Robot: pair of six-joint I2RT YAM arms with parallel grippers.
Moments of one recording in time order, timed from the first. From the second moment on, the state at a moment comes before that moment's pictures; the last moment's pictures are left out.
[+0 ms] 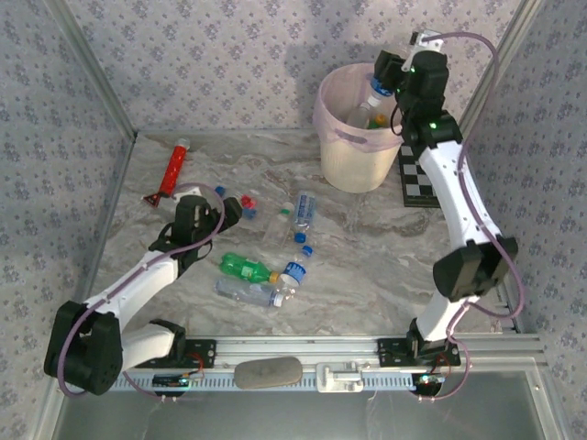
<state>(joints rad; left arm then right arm) -0.36 1.14 0.61 -0.04 -0.10 -0.72 0.20 1.74 1.95 -0.25 0.16 0.28</state>
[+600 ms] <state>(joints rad) -0.35 1.10 0.59 -0.07 -0.11 -0.72 0.19 2.10 2.30 -0.71 -0.10 0.33</state>
